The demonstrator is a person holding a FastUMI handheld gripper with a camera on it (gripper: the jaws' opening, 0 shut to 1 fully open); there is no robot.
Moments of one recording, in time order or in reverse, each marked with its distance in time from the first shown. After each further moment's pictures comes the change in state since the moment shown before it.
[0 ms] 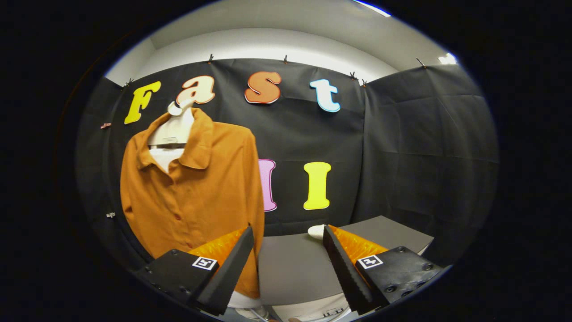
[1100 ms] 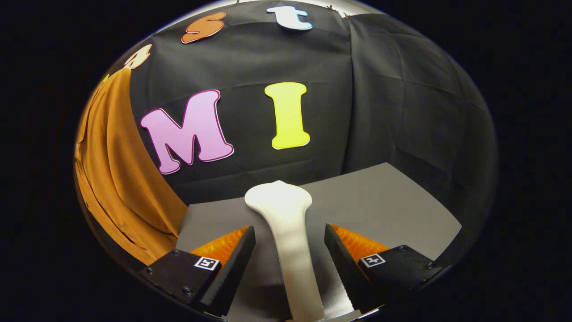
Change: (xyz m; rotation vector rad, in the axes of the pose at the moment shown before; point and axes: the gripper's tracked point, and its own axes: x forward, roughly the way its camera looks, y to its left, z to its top) arm 0.154 -0.121 -0.144 0.089 0.487 -0.037
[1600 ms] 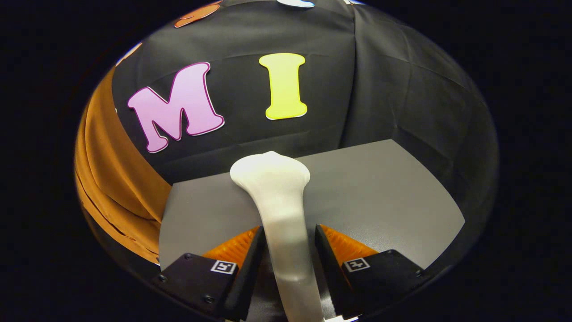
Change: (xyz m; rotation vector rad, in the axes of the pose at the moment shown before) arm 0.019 -0.005 -0.040 -0.019 0.204 -0.038
